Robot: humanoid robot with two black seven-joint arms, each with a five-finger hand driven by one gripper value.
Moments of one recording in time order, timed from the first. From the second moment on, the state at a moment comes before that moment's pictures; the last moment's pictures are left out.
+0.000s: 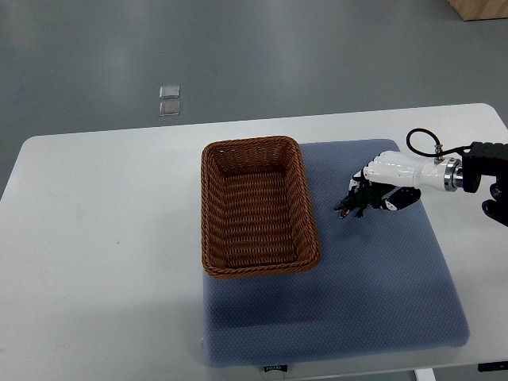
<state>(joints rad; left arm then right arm) 0.02 0.00 -0.11 -0.15 0.04 0.00 0.01 0.90 -0.59 0.16 0.86 -1.71 -0.06 0.61</state>
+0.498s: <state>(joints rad) 0.02 0.00 -0.11 -0.15 0.04 0.00 0.01 0.96 -0.61 0.17 0.86 -1.62 -0.02 0.61</state>
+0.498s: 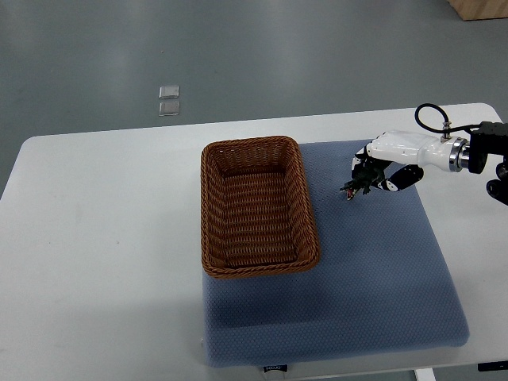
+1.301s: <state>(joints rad) 0.02 0.00 -0.11 -0.15 0.04 0.00 0.01 1.03 -0.57 0.19 0.88 -1.62 0.01 0.61</state>
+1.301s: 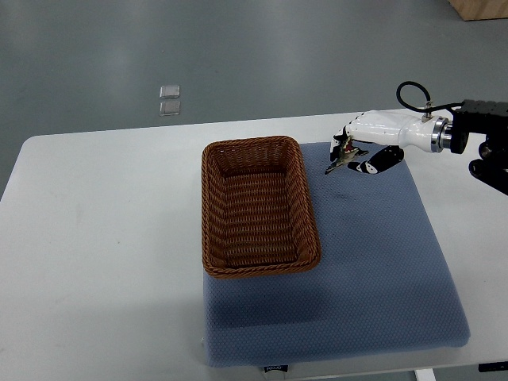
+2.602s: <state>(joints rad) 0.02 0.00 -0.11 -0.15 0.04 0.00 0.01 1.06 -0.22 0.19 0.81 -1.62 -0.10 0.61</state>
